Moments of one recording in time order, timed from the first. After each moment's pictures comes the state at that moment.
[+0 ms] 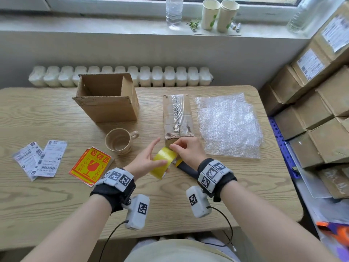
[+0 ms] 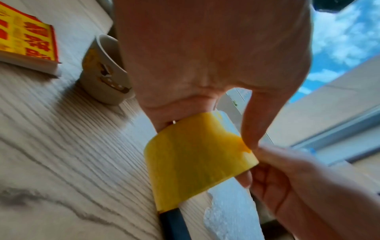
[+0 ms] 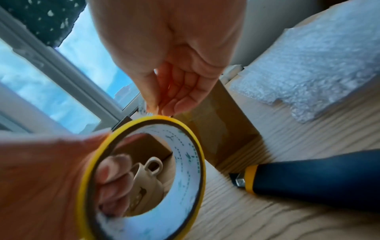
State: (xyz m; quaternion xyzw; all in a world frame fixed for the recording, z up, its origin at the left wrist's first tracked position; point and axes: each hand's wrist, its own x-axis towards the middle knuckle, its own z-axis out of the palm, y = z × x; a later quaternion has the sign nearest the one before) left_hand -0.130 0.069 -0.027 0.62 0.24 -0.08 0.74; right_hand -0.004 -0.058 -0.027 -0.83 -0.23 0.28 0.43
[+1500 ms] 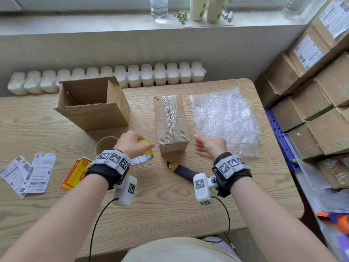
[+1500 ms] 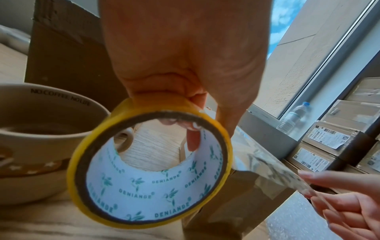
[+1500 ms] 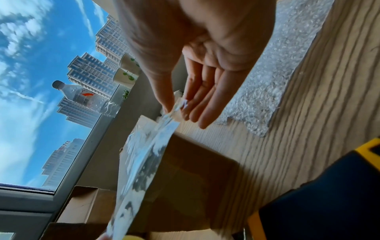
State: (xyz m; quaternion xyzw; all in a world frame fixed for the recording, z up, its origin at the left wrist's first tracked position) left_hand -0.069 0.123 -0.015 0.89 0.31 -0.13 0.31; right_hand 0.057 -0.088 -0.032 -0.74 0.18 0.33 0.57
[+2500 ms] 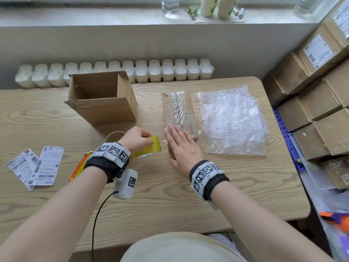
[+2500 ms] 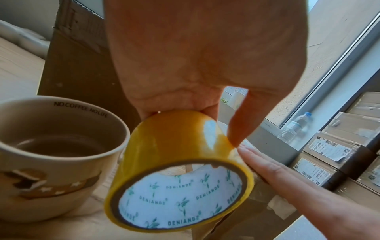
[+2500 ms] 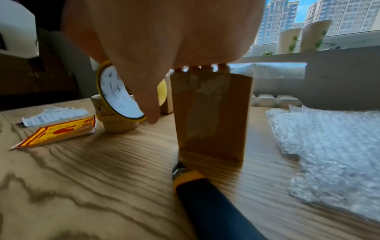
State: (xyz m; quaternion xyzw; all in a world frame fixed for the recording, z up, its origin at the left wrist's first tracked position) left_hand -0.079 0.142 -0.010 0.84 0.28 -0.17 0.43; right_hand -0.009 -0.040 -0.052 -0.86 -0.50 0.12 -0.01
